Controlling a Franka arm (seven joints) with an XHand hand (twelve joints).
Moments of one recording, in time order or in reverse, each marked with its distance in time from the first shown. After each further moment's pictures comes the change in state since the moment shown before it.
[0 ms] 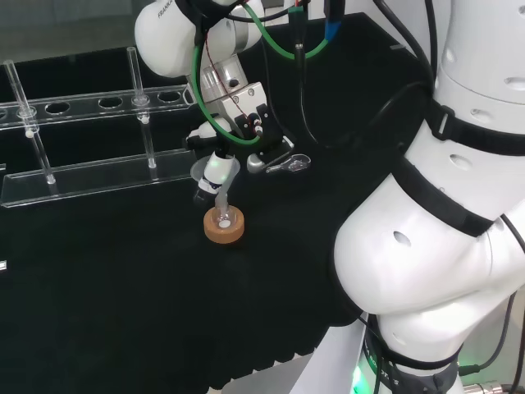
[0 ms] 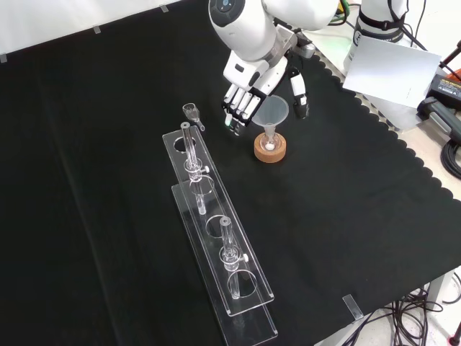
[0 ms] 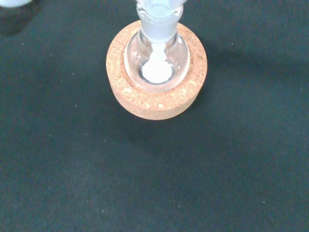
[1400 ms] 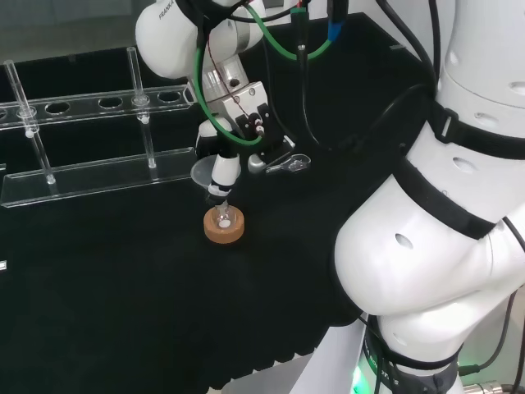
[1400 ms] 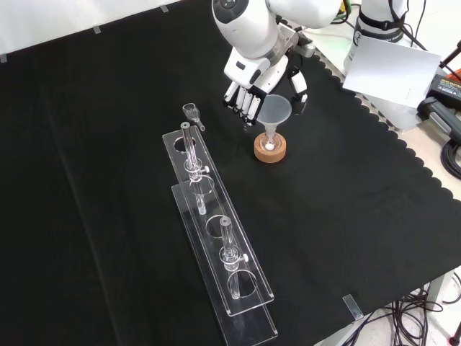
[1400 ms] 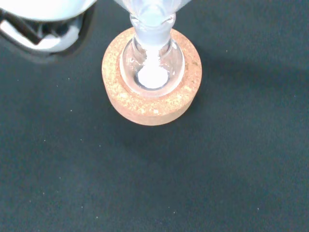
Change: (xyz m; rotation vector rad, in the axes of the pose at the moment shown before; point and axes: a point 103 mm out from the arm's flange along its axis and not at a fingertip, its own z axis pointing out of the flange) arm -0.001 -0.002 -0.002 -0.028 -0.012 0.004
